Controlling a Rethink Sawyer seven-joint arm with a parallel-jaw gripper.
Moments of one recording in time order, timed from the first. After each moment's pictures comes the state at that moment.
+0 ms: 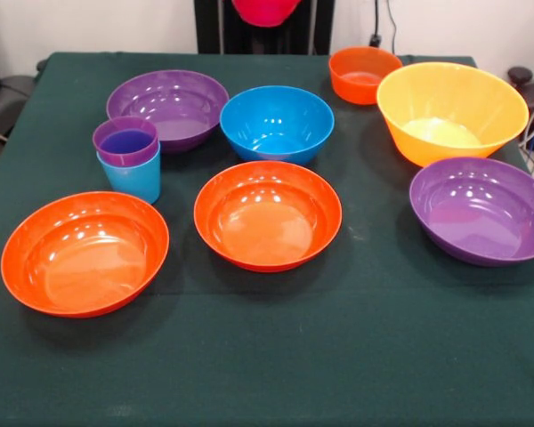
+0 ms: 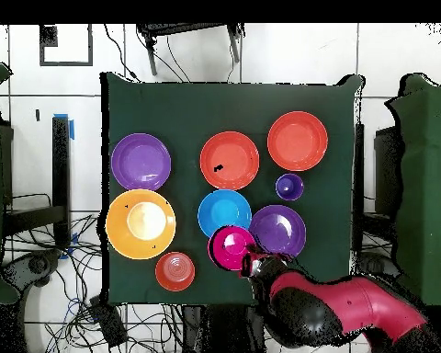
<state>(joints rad) -1.32 -0.96 1.08 2.40 -0.54 0.31 2.02</state>
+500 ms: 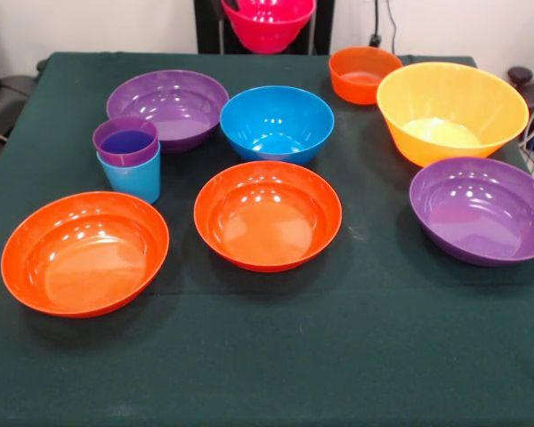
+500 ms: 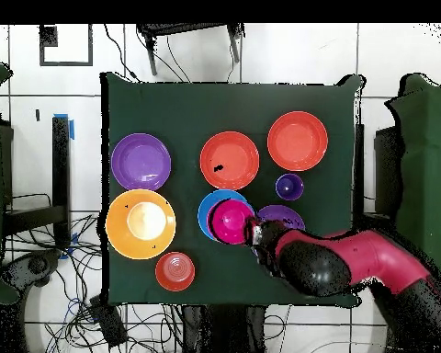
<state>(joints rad) -1.29 -0.79 1.12 2.16 -0.58 0.54 1.93</state>
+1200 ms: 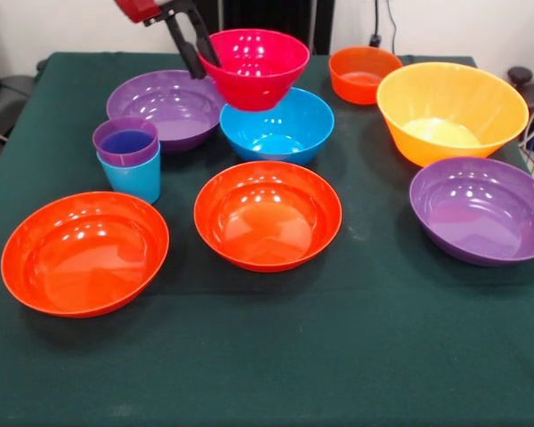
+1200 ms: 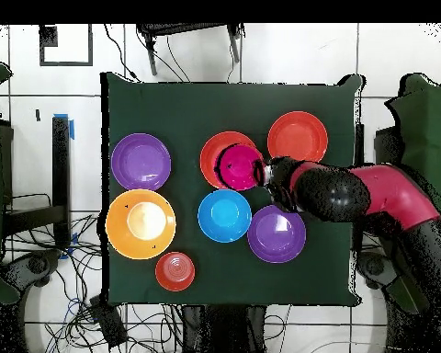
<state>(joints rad) -1.20 -0.58 1.13 1.79 -0.59 0.74 1.69</state>
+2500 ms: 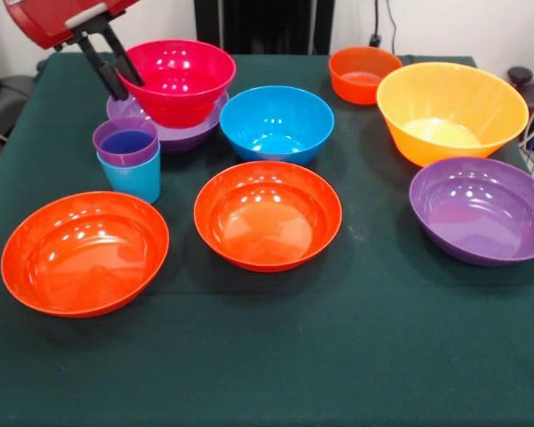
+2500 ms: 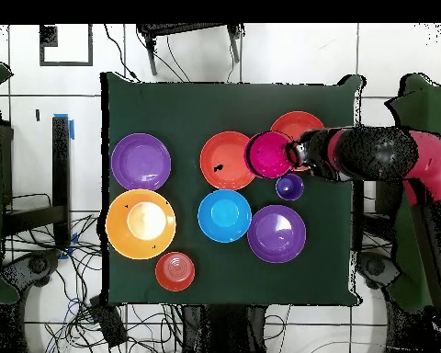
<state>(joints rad) -1.18 -0.47 1.13 1.49 -0.59 1.08 1.35</state>
